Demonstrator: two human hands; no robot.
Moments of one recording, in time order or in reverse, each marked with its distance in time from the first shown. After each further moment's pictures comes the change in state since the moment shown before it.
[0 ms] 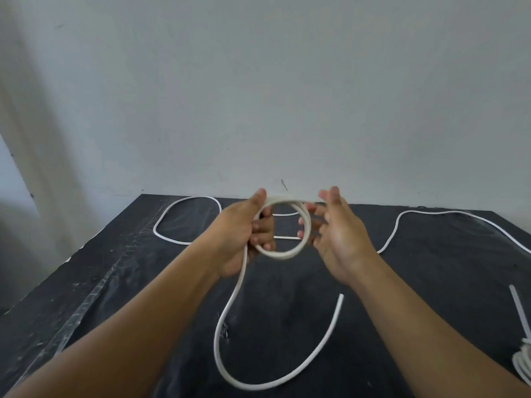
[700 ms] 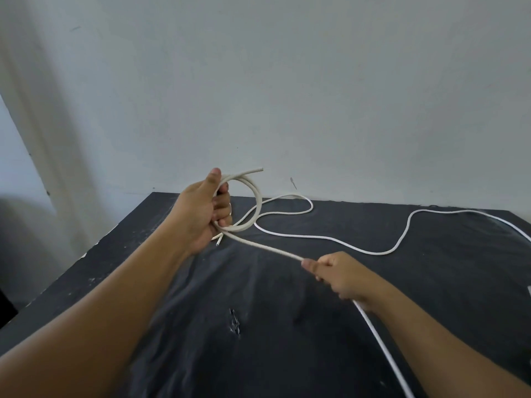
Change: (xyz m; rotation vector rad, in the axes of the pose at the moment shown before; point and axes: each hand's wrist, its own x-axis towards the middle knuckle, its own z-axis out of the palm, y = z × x) left_hand -0.002 0.031 -0.059 0.076 0.315 0.212; right_hand 0.004 0.054 -0.051 -0.939 -0.273 0.261
